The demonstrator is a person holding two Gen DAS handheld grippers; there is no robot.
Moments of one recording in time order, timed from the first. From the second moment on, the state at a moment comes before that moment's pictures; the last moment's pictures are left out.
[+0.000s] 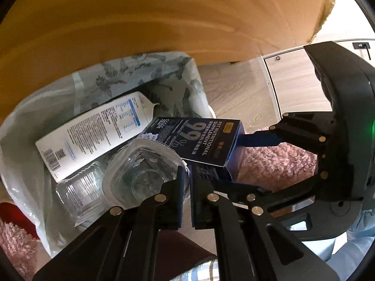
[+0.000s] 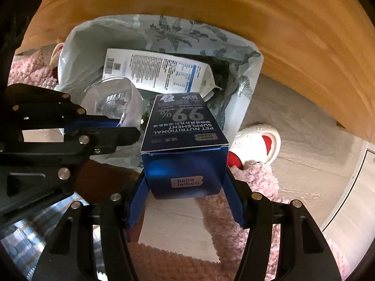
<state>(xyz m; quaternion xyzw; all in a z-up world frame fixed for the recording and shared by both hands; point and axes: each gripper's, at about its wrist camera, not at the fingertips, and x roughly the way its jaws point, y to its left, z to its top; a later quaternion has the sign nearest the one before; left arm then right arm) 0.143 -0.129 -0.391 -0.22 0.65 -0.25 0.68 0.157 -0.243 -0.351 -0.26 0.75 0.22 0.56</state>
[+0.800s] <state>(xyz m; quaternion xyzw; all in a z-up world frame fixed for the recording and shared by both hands) 0.144 -0.123 -0.415 -0.23 0.67 -0.25 0.65 0.167 -0.234 -0.356 -0.28 0.79 0.20 0.50</state>
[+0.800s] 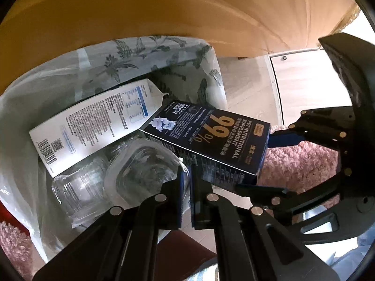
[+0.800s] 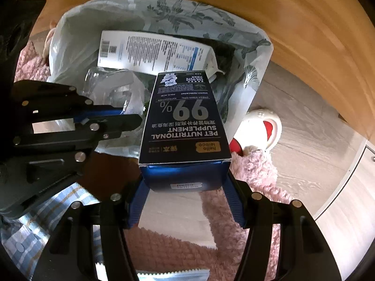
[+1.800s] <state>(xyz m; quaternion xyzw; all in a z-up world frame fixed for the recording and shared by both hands) 0.145 -0.108 -0.408 -0.28 0.66 -0.24 0.66 0.147 -0.236 -0.347 -0.23 0.80 0.16 0.53</state>
